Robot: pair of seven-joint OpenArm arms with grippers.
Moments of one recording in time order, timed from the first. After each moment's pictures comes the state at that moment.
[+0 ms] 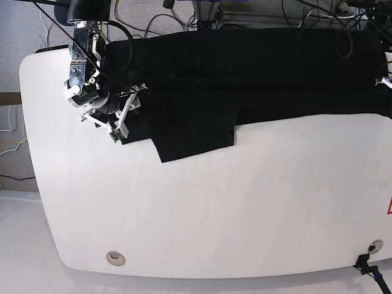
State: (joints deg) left arm 21.4 -31.9 -44.7 82.6 -28.1 -38.8 30.2; right arm -6.4 11.4 7.0 99.8 14.1 28.3 -62.5
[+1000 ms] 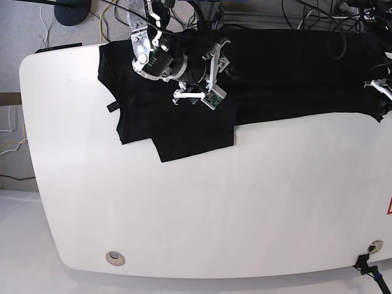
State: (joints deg) left arm 19.7 -32.0 -38.0 82.6 -27.6 -38.4 30.3; right arm -15.9 -6.0 -13.0 110.1 13.1 38.0 -60.4
